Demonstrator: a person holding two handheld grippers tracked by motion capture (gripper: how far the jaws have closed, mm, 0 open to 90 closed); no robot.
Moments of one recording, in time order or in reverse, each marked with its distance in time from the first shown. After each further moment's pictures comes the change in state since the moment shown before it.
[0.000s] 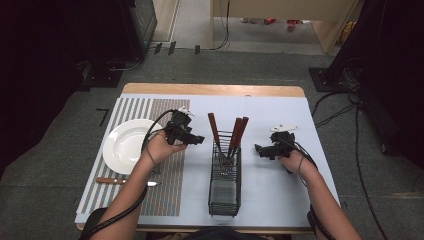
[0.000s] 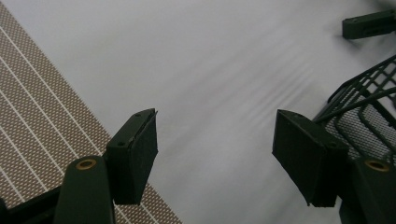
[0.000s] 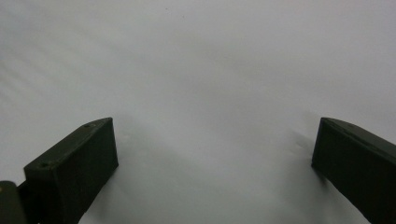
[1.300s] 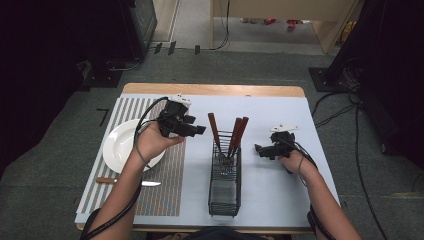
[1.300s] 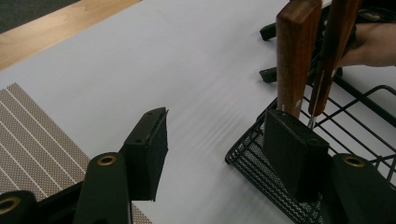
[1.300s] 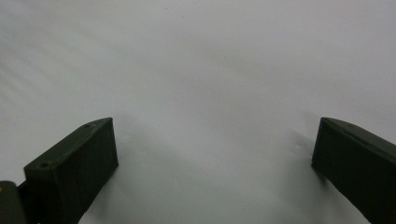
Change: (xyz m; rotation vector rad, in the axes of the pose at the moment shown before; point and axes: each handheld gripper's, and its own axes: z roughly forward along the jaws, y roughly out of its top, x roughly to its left) left arm -0.030 0.030 -0.068 -0.120 -0.076 0.102; right arm 0.000 0.000 0.000 -0.001 0.000 0.001
